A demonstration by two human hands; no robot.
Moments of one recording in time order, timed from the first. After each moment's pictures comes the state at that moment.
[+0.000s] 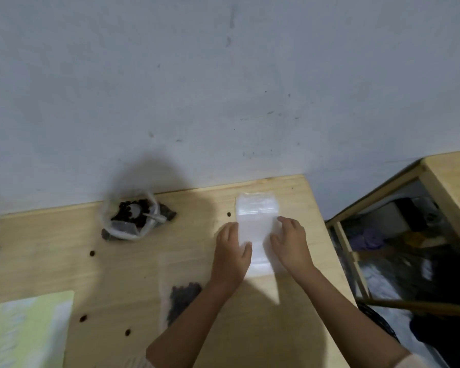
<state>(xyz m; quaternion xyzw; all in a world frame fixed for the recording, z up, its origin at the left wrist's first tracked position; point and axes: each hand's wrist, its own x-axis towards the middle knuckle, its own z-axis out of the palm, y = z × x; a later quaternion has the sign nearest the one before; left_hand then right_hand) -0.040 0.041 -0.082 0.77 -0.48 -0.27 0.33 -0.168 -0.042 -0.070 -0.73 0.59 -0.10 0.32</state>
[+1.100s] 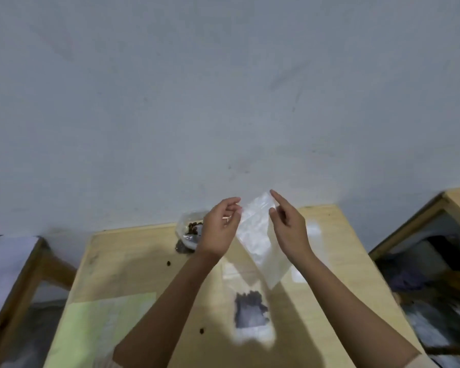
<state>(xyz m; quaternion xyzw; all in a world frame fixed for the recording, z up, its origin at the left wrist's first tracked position) 0.094 0.089 0.066 0.67 -0.42 -0.28 0.54 -0.045 0.017 0.051 -0.67 0.44 -0.39 0.45</state>
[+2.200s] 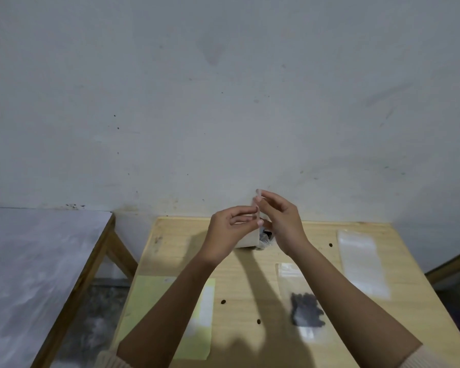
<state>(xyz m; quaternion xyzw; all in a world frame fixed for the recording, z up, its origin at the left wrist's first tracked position) 0.199 0.199 0.089 0.60 -0.36 -0.37 0.61 0.099 0.110 0.099 -0.50 0.36 -0.34 0.71</state>
